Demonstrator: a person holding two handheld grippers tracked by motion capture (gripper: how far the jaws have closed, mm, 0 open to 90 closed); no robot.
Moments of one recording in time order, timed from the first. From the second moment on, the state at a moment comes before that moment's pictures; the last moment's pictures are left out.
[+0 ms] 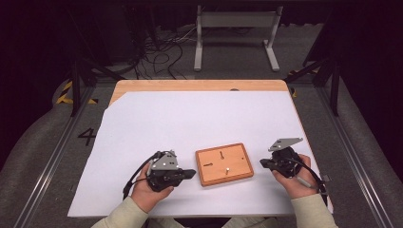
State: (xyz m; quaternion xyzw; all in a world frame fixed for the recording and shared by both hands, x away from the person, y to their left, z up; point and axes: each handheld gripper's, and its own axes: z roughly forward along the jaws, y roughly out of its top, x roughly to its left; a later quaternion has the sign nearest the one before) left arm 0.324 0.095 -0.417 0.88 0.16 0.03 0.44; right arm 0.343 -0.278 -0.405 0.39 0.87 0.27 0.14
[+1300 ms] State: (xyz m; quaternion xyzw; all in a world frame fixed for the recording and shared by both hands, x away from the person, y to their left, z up) left arm 0.343 0.052 -0.450 0.93 0.15 0.04 0.32; right arm 0.342 -0.267 -0.410 0.38 0.87 0.27 0.14
